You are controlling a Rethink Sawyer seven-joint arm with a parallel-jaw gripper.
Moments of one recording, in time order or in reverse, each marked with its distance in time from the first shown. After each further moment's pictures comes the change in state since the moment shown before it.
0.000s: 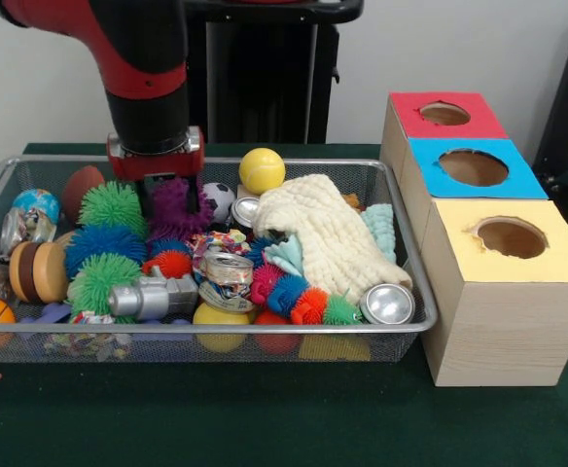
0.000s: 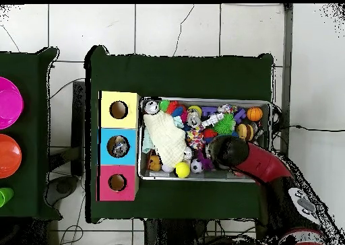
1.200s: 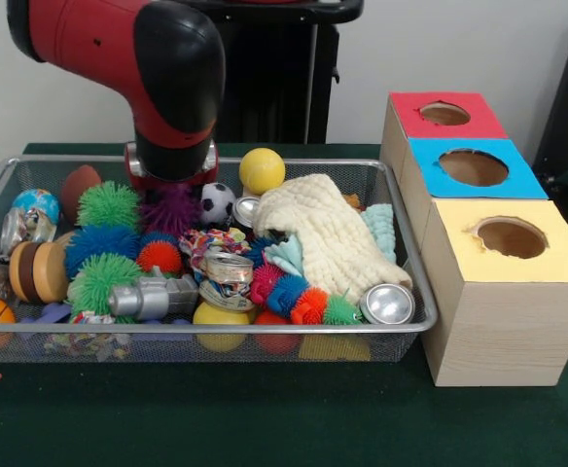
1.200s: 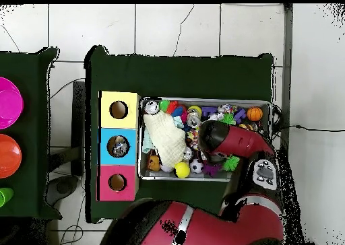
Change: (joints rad) arm 0.251 0.202 -0.263 -0.277 -0.007 0.342 0.019
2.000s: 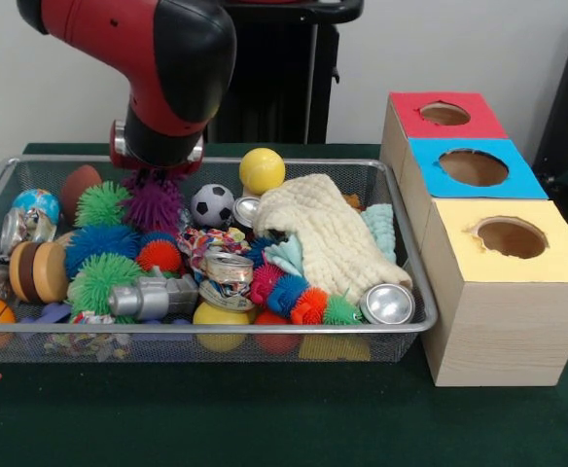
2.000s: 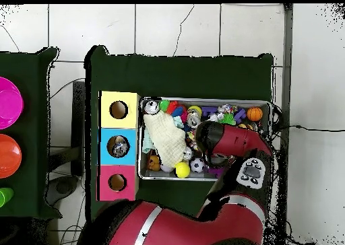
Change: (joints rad) arm 0.088 0.022 -0.132 -0.025 0.001 -0.002 0.112
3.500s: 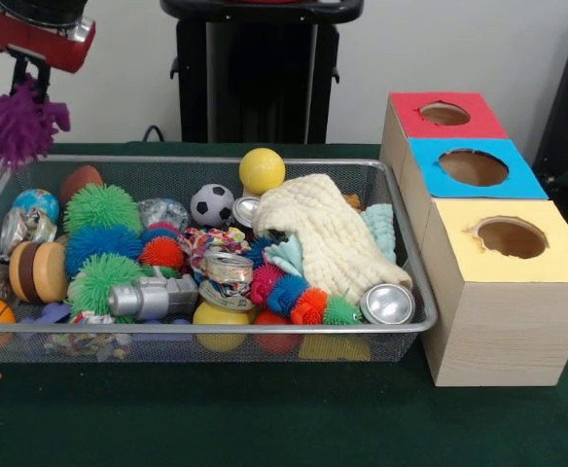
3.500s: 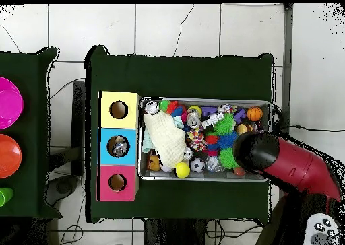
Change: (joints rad) arm -0.127 -0.345 -0.006 0.118 -0.028 -0.232 0.000
